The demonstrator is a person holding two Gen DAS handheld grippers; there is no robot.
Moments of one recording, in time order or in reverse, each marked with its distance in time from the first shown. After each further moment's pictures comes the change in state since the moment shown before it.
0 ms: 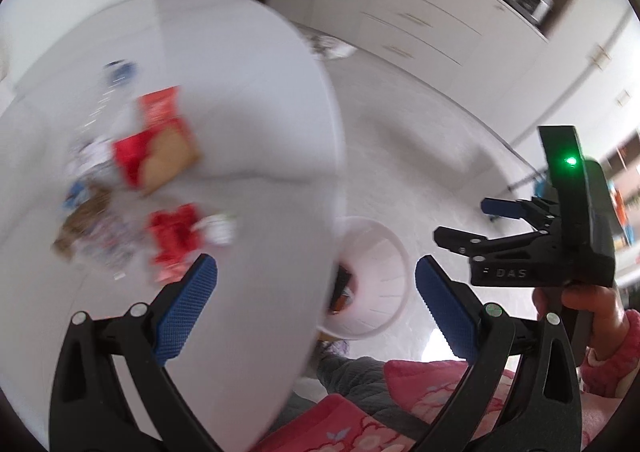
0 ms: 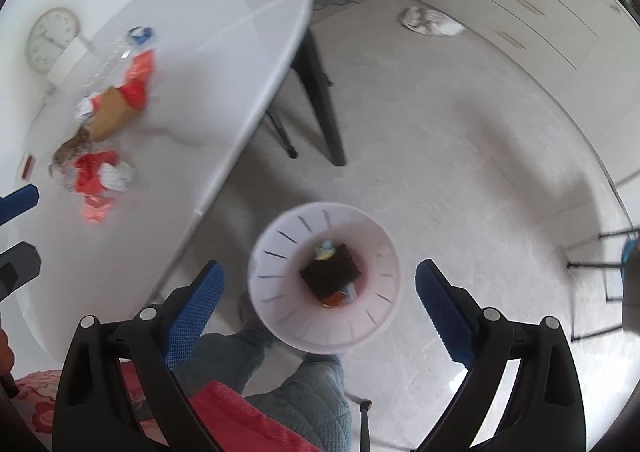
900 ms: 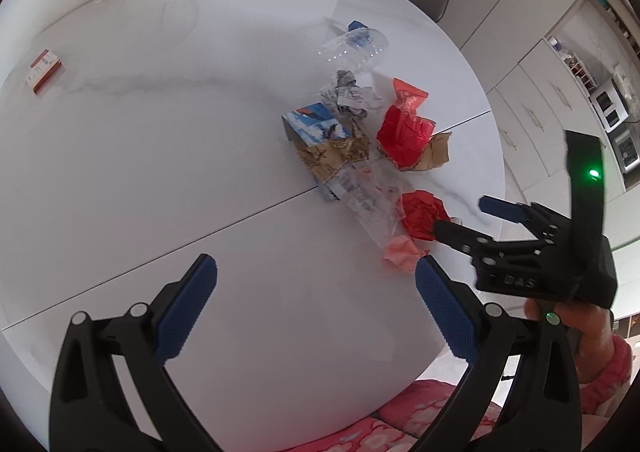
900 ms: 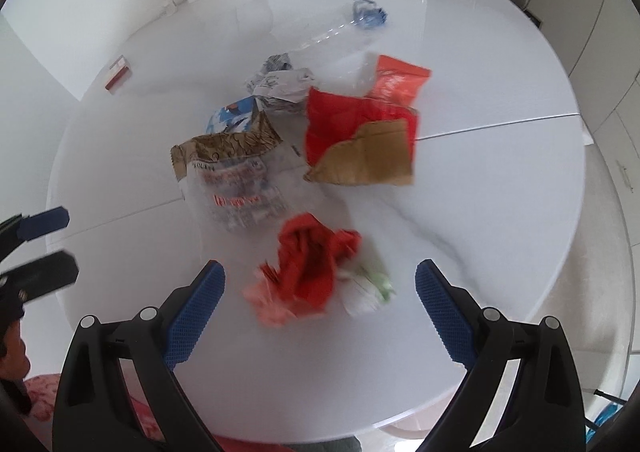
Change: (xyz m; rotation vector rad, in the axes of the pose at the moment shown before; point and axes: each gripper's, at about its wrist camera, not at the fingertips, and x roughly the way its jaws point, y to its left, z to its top) left arm -0.053 0.187 -0.068 -0.490 -0.045 0.143; right arm 0.052 0.228 0.073 -0.434 0.029 0.188
